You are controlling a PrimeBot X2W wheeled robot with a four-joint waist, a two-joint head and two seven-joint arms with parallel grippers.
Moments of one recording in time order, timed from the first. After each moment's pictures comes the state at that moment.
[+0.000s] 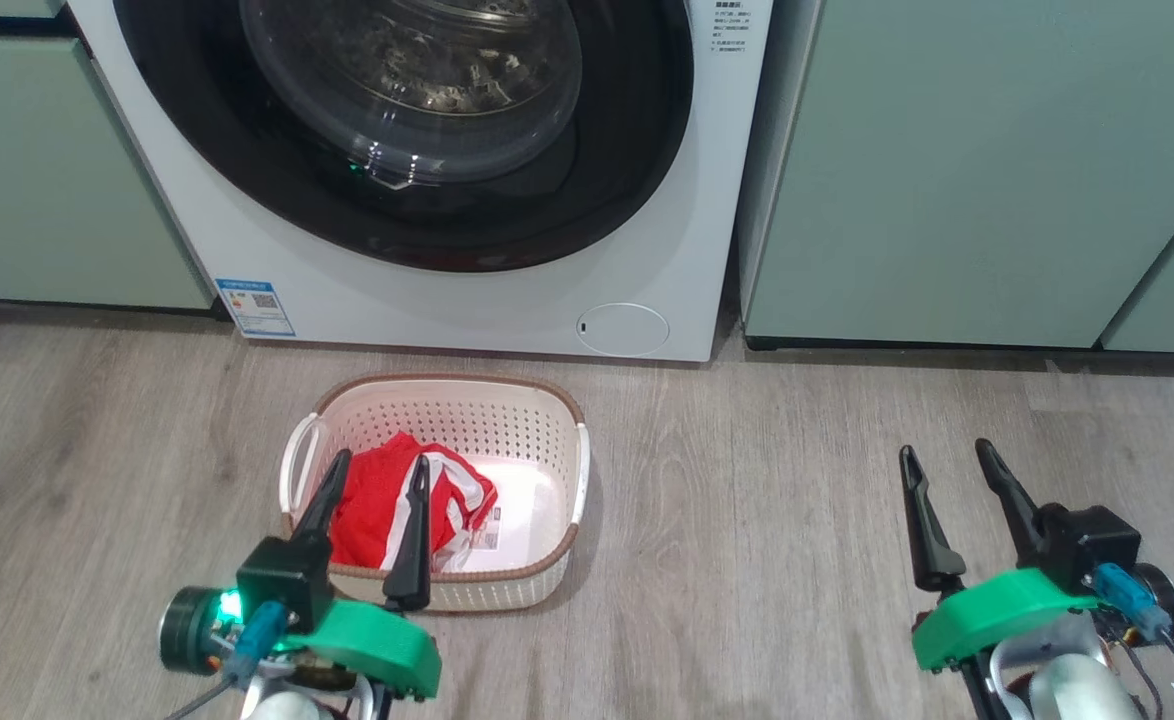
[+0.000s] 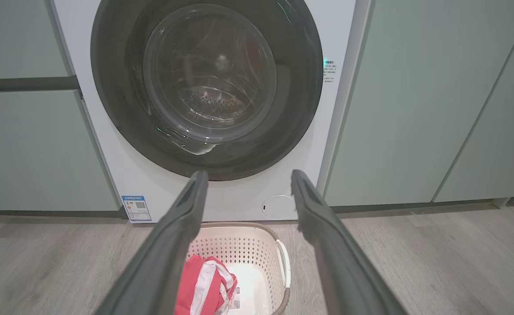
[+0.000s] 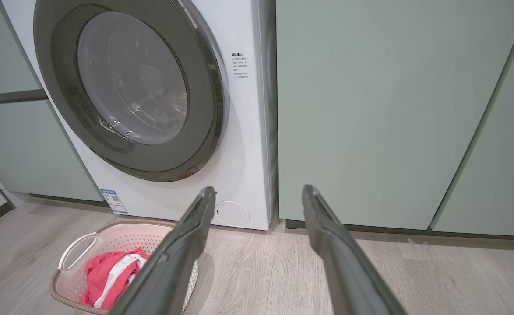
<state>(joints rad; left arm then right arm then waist) 0.01 0.04 -0.20 0.14 -0.14 0.07 -0.25 -0.03 -0.04 -0.03 0.31 0.12 0.13 -0.25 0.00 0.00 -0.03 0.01</state>
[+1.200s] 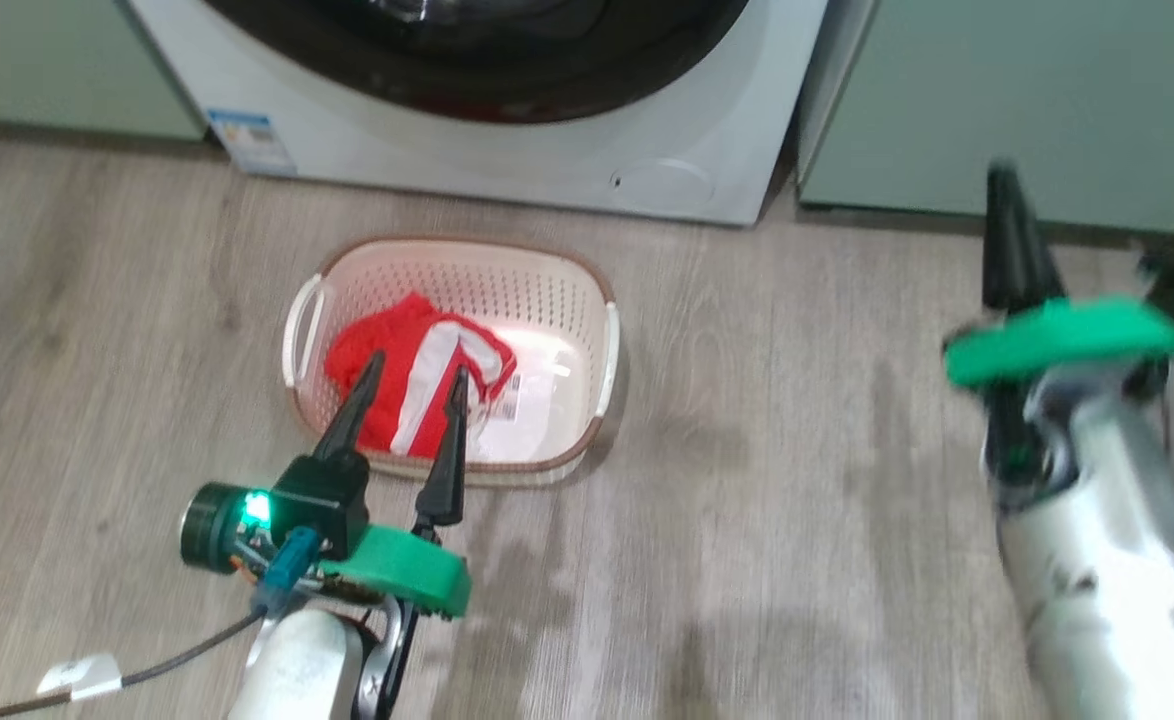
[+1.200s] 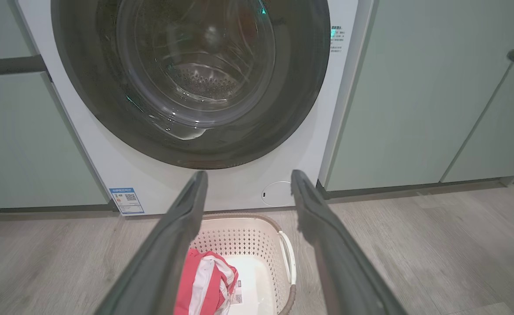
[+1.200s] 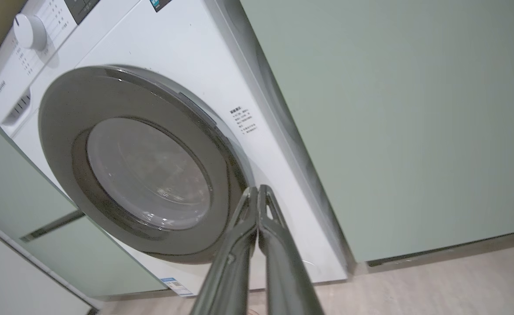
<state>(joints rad) -0.12 0.04 -0.26 0.11 -0.10 0.07 -0.25 -0.44 -0.06 -0.02 0.42 0.57 0.13 -0.23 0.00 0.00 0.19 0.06</state>
